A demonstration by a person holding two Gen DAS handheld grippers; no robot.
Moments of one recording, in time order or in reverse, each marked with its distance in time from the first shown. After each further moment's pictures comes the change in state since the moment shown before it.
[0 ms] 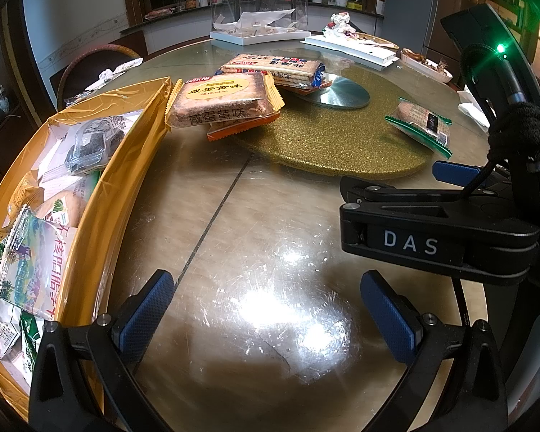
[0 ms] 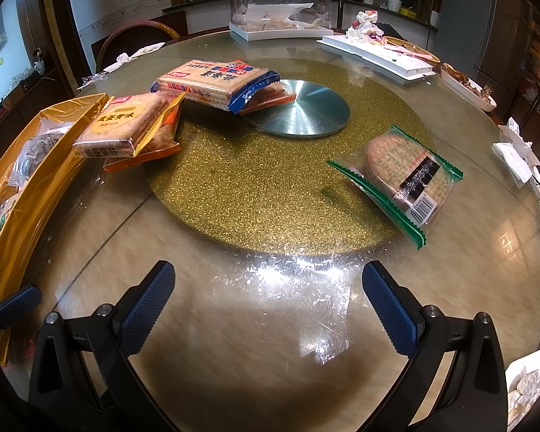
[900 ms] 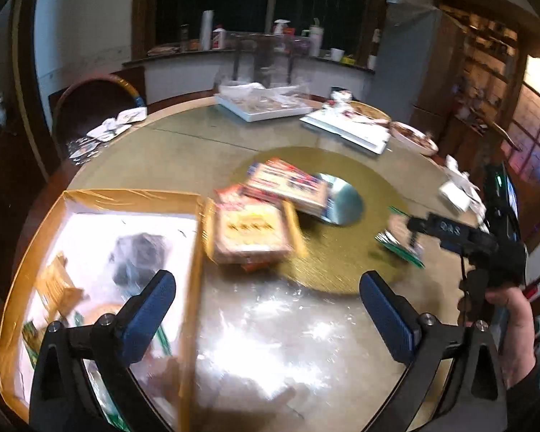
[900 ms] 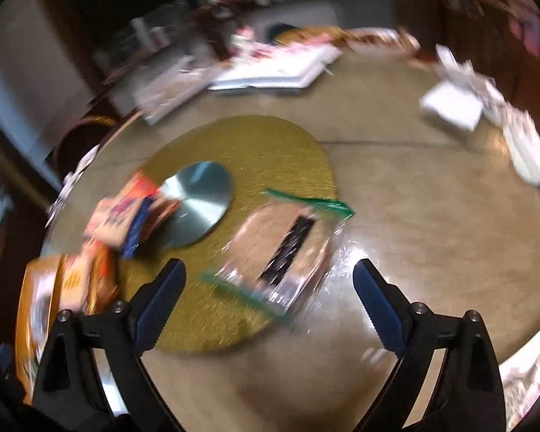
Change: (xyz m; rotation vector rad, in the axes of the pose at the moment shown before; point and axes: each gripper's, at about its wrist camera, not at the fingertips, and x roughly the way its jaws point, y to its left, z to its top) left arm -0.054 0.055 0.091 -0.082 -0.166 -0.109; right arm -0.004 -0.123 0.047 0.510 -0.042 0.000
